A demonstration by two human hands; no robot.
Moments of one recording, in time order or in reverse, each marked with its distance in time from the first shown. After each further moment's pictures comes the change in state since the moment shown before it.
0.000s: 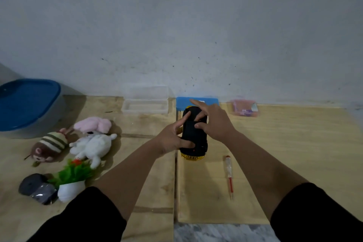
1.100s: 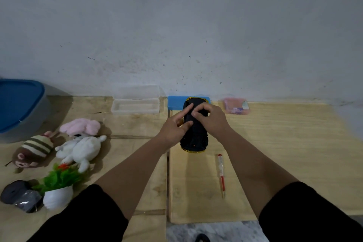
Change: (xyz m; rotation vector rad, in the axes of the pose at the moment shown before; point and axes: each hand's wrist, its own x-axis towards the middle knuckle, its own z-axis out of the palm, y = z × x) left_hand 0.024 0.013 0.024 -0.001 0.151 0.178; right_hand 0.000 0.009 -0.002 0.409 0.215 0.258
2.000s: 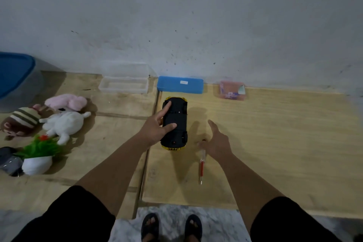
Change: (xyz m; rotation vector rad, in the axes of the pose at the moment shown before) left_hand -0.013 -0.045 0.037 0.065 0.143 -0.186; right_hand -0.051 0.127 -0.034 -0.258 -0.255 0.402
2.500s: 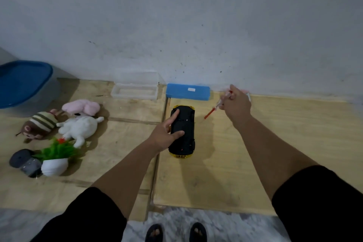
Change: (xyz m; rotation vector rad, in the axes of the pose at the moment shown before) left_hand -0.014 0.002 -0.007 0.010 -0.018 -0.021; right_hand 0.022 -0.086 -0.069 0.414 0.348 -0.157
